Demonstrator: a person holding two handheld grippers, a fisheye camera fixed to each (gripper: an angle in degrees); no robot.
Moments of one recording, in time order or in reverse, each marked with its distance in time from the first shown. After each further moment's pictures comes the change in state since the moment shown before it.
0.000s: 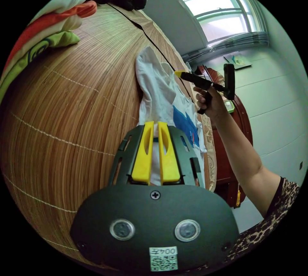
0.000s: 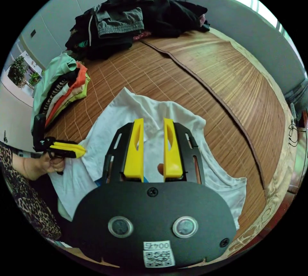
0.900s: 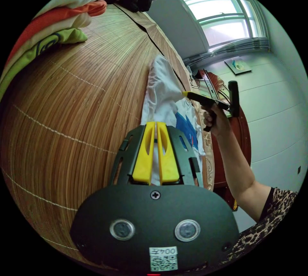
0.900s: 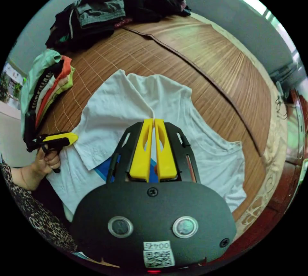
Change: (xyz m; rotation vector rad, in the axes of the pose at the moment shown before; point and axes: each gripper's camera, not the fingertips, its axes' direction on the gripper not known) left arm -0.040 -0.019 -0.061 0.022 0.013 -0.036; right arm -0.010 0.026 -0.019 -0.089 0.087 0.163
